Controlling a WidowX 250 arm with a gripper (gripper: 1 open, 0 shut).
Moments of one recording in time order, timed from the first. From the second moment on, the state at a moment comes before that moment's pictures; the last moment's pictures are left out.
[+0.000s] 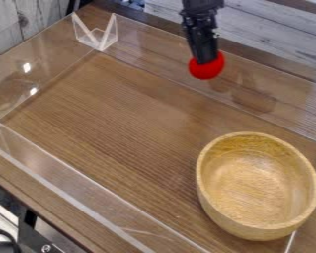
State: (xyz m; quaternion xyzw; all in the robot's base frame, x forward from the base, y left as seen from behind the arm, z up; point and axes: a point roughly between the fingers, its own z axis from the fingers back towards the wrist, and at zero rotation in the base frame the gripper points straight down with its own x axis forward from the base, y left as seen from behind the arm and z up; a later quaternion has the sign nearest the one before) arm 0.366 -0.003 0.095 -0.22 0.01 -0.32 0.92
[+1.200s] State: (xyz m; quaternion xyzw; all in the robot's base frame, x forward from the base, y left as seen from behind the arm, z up) arm 0.365 -0.052 0.084 -0.19 0.03 -0.37 0.91
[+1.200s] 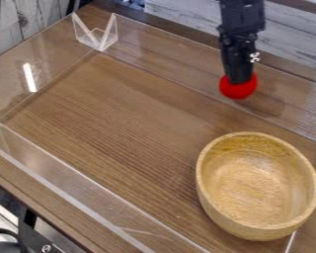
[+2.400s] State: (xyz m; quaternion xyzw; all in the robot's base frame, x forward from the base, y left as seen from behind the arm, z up) arm 0.358 -0.066 0.053 -0.20 0.09 -0.51 0.83
